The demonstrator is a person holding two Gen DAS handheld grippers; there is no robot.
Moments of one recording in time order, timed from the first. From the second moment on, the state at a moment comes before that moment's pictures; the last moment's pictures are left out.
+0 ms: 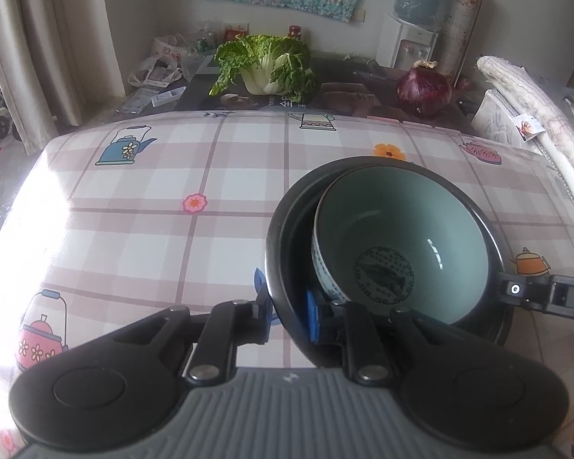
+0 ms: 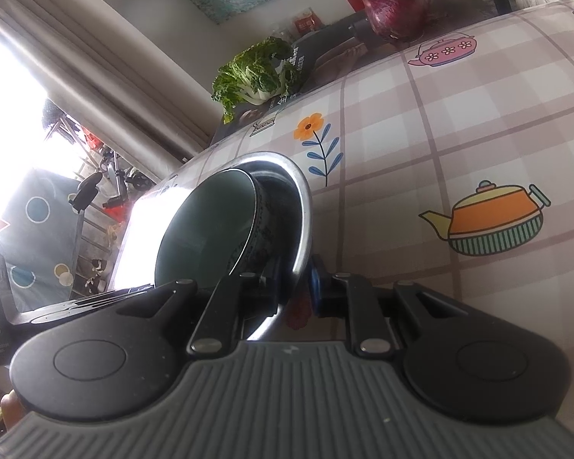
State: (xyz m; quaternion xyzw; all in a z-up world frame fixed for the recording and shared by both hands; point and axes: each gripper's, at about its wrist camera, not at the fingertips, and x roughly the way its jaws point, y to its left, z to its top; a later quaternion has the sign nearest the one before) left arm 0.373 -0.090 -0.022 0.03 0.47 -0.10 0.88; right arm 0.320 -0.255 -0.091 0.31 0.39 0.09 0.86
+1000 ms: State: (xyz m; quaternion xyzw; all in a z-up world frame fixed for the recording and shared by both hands) left arm 0.378 -0.083 -0.021 0.00 0.47 -0.12 0.88; right arm 0.320 -0.258 -0.088 0.29 0.38 0.09 0.87
